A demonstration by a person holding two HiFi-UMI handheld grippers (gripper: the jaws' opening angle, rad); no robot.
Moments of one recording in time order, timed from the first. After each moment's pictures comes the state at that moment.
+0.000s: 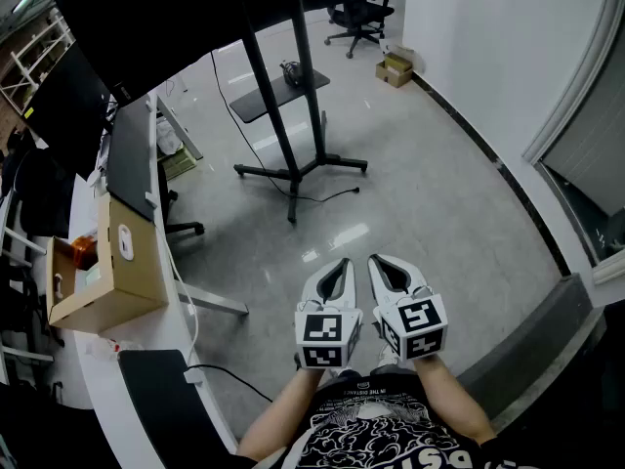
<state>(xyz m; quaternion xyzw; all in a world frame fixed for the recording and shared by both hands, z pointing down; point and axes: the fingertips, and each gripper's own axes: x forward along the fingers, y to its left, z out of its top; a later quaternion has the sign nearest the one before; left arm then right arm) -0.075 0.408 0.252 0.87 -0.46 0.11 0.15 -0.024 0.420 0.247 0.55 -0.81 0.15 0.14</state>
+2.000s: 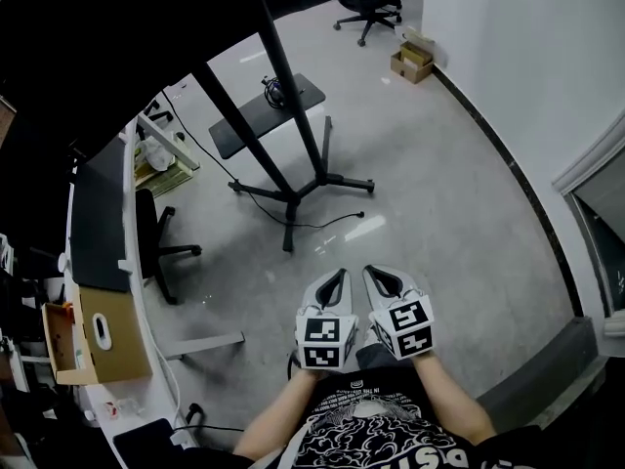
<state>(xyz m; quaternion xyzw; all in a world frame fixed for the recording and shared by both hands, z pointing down) 0.039 0.157 0.335 0.83 -0.48 0.20 0.19 0.088 0.162 0.336 0.48 -0.83 0.21 0.18</state>
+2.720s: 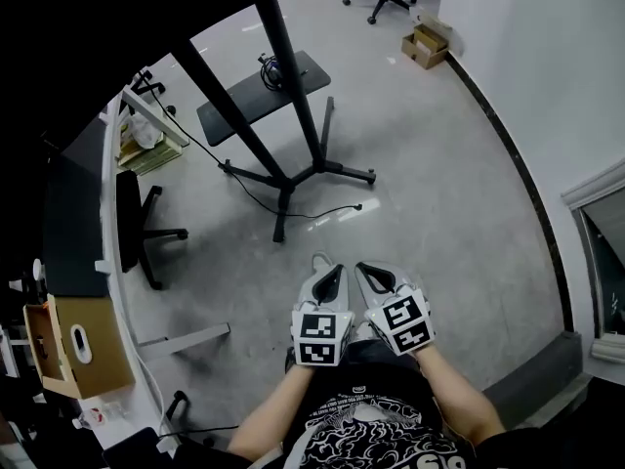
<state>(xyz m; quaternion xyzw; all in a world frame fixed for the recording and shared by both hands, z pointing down) 0.042 0.089 0.397 0.82 -0.49 0.20 0.24 0.073 0.096 0.403 0.39 -0.87 0.20 0.24</state>
